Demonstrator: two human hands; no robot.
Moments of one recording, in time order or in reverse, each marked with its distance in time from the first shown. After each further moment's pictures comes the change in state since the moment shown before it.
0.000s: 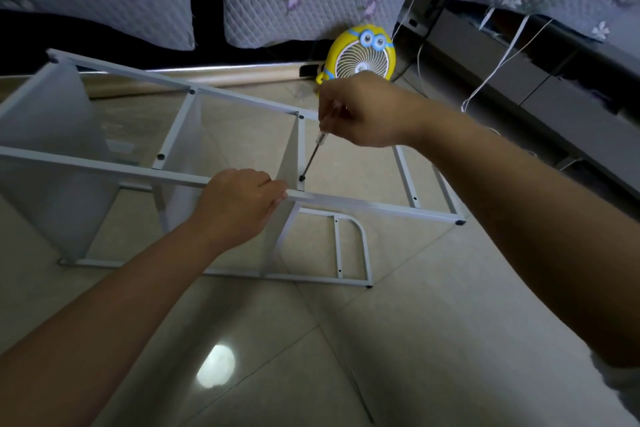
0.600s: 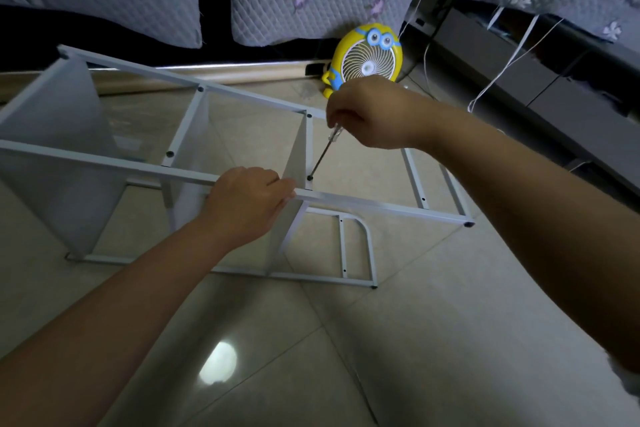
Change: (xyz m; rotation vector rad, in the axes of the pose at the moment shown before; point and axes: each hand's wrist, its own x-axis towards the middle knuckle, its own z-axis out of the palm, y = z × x) left_hand -0.001 -0.002 0.003 -0.005 0.010 0.004; right_hand 0.005 0.004 0.005 -0.030 -0.015 0.032
